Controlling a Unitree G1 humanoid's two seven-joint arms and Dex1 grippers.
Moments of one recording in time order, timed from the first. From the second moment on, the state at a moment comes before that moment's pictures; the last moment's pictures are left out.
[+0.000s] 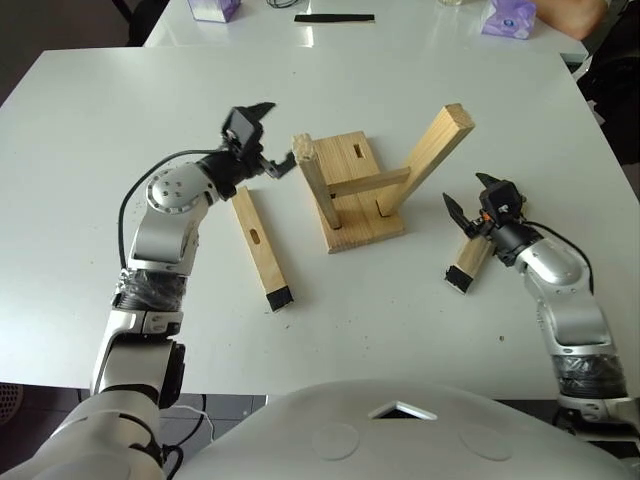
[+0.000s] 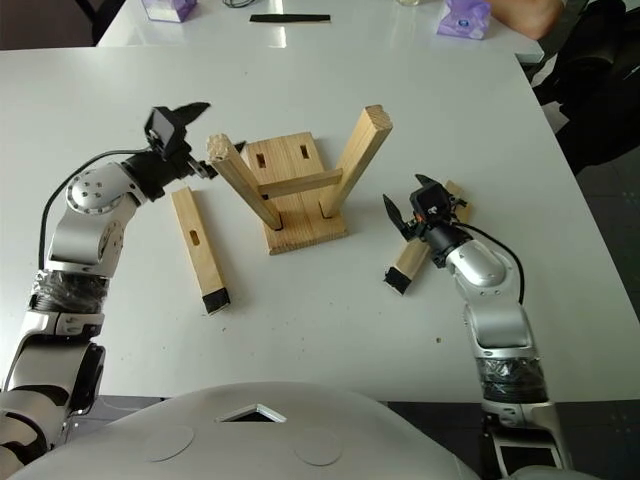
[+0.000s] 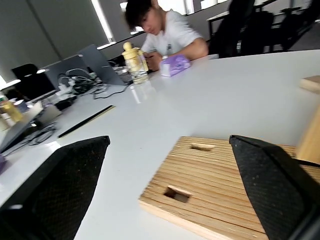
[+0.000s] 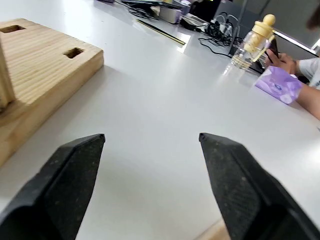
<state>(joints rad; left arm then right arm) -0.29 0.50 -0.10 0.00 -0.26 0.12 -0.70 0.09 -0.53 -0.01 -0.26 0.07 0.25 0.48</state>
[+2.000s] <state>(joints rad) -0.87 0.27 -0.43 1.16 0.31 -0.39 -0.56 0.06 -0.59 0.32 -0.26 0.15 0.41 0.78</state>
